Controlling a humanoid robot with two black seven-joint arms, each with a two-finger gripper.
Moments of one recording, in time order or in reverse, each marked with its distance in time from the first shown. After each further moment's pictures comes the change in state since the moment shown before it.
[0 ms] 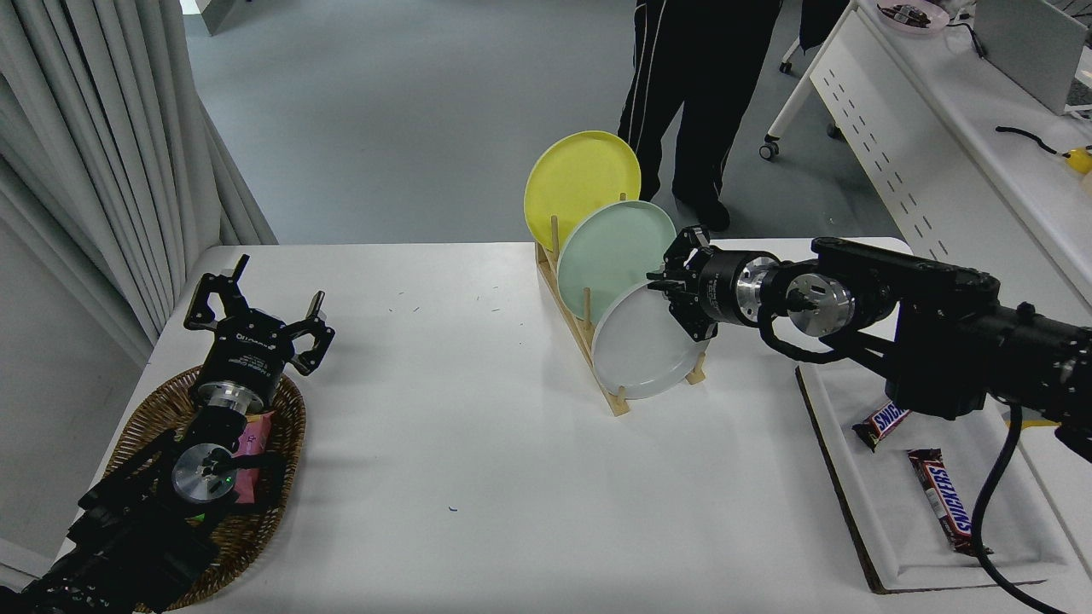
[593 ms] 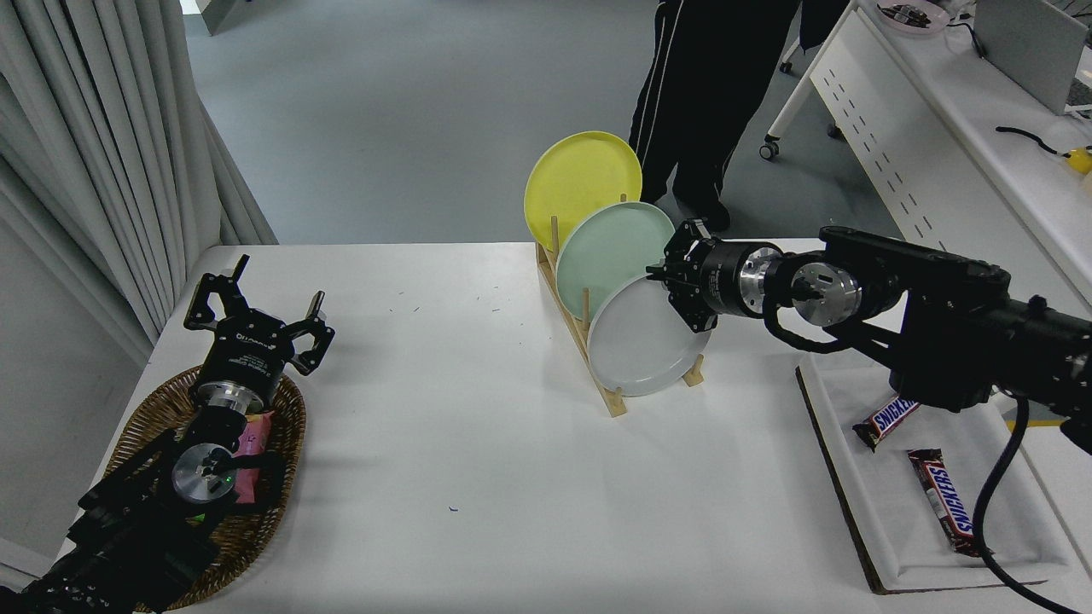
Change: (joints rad) left arm 0.000 0.000 0.000 0.000 0.000 0.000 0.000; right arm 0.035 -0.071 0.073 0.060 -0.007 0.006 -0.055
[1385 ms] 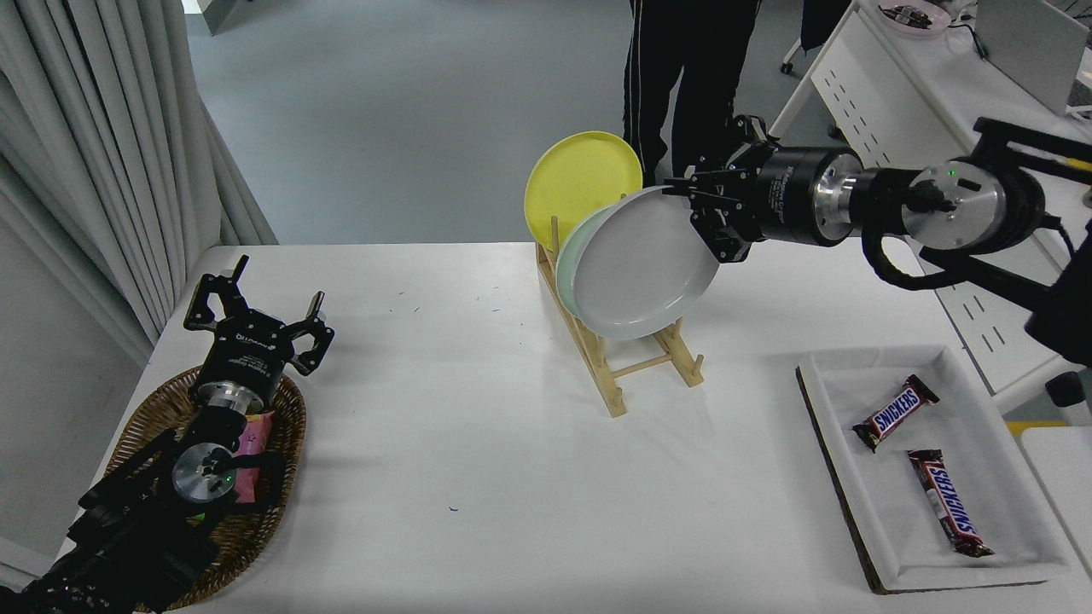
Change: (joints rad) left arm 0.000 0.000 0.000 0.000 0.000 0.000 0.000; right arm 0.086 -0.308 0.248 0.505 0.185 -0.244 -0.062
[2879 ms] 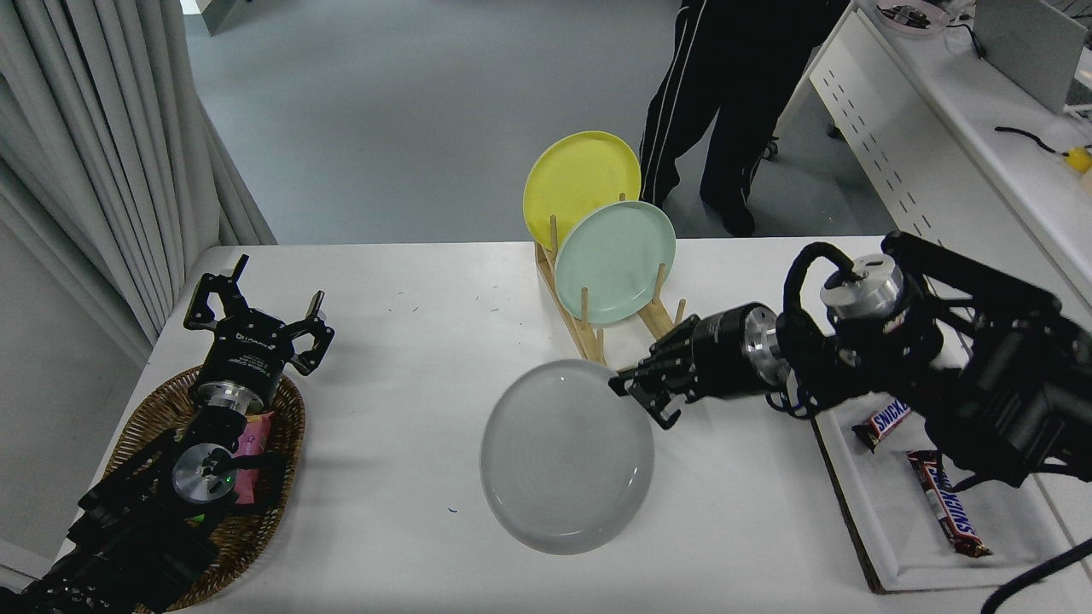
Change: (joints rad) left arm 0.000 0.000 0.000 0.000 0.000 0.000 0.000; right arm -0.484 0.209 0.279 -0.066 0.443 -0.490 -0.135
